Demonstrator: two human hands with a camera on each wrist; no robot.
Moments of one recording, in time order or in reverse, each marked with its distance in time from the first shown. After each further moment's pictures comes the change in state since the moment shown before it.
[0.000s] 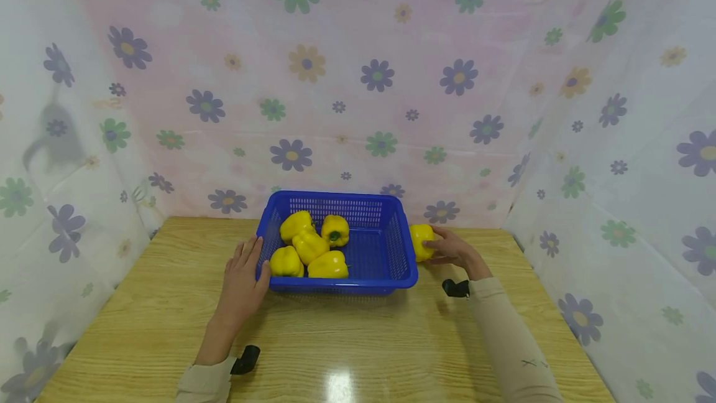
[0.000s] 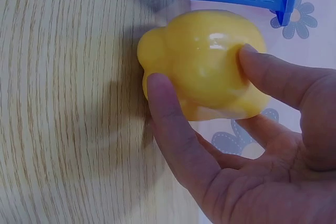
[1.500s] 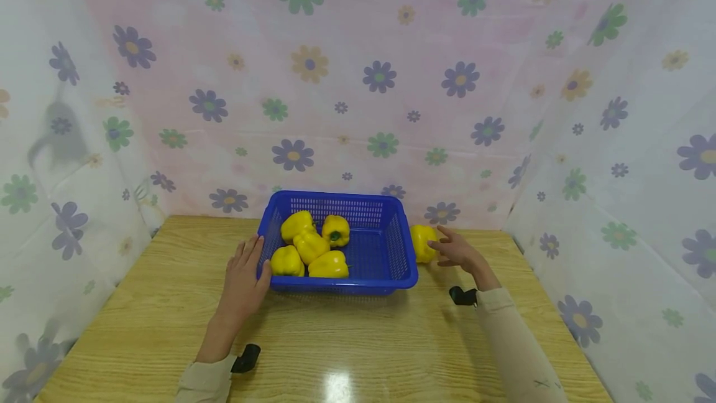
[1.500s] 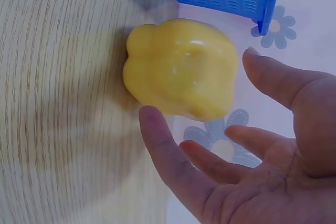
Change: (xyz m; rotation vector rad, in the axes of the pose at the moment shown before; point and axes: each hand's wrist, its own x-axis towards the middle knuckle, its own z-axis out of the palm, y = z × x) left_hand -0.001 0.001 -0.001 -0.014 0.010 0.011; right_hand -0.020 -0.002 0.002 -0.126 0.100 -0.009
